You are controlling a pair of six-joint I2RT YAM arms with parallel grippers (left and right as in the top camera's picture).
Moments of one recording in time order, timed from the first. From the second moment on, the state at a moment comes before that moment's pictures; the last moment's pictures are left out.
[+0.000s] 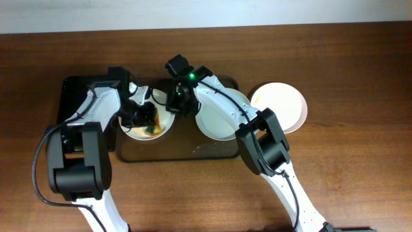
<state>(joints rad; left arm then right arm) 0.01 2.04 1.36 -0.81 0.40 0.06 0.63 2.57 2.23 -0.94 -0.35 0.75</state>
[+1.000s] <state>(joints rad) 0.15 2.05 1.43 -0.67 0.48 -0.18 0.61 2.57 2.23 -0.95 -0.37 0.73</state>
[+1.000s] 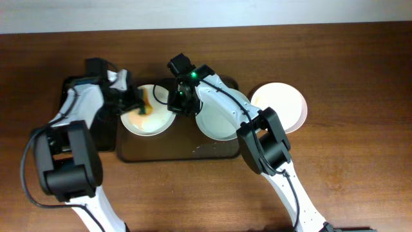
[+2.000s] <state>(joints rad) 0.27 2.05 1.75 -0.88 0.65 -0.21 0.91 2.19 2.23 -1.24 0.99 0.44</state>
